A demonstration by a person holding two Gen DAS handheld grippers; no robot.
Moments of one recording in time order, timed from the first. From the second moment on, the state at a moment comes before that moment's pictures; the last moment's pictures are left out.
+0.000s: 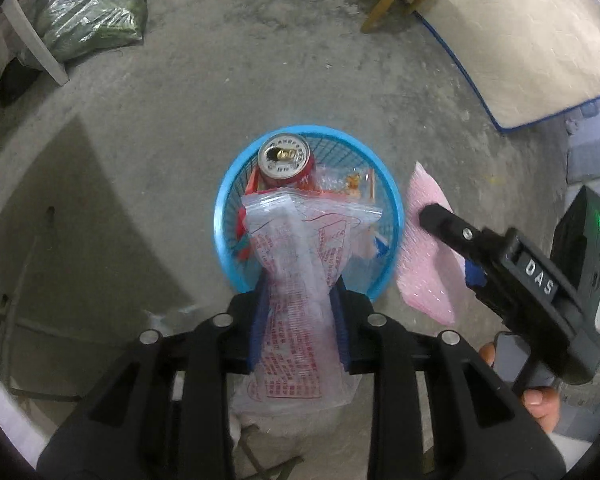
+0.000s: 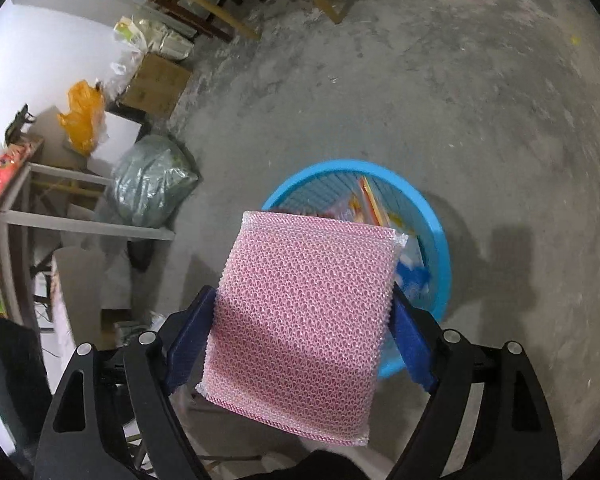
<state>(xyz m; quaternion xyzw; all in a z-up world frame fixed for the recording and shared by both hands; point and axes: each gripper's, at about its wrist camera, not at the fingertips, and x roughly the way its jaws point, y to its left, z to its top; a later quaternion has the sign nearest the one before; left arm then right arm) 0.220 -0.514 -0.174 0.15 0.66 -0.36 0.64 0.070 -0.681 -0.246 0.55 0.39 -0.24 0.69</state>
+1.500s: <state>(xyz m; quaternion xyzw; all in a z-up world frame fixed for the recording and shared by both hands) 0.034 -0.184 0.029 0.09 0.40 -0.27 0.87 -0.098 -0.345 -0.012 0.08 0.35 -0.35 0.87</state>
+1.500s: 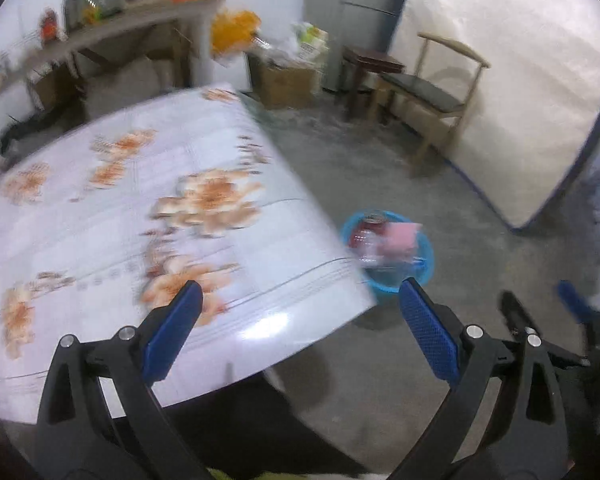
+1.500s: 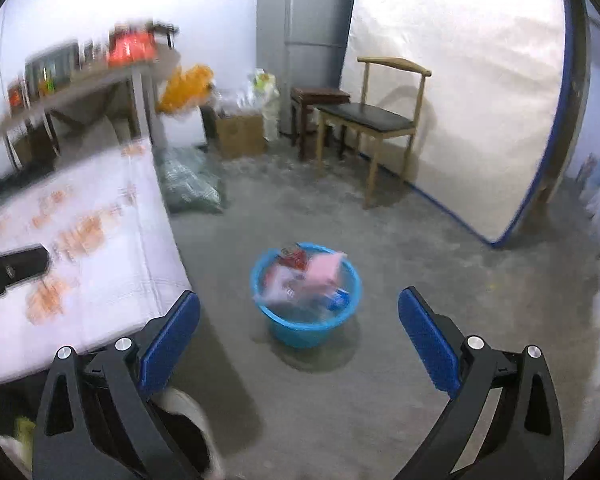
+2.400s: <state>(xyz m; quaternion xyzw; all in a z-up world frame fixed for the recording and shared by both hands) 0.028 -0.154 0.003 0.12 0.41 -0.17 0.89 -0.099 -0.344 -0.027 0.12 0.38 -0.39 0.83</state>
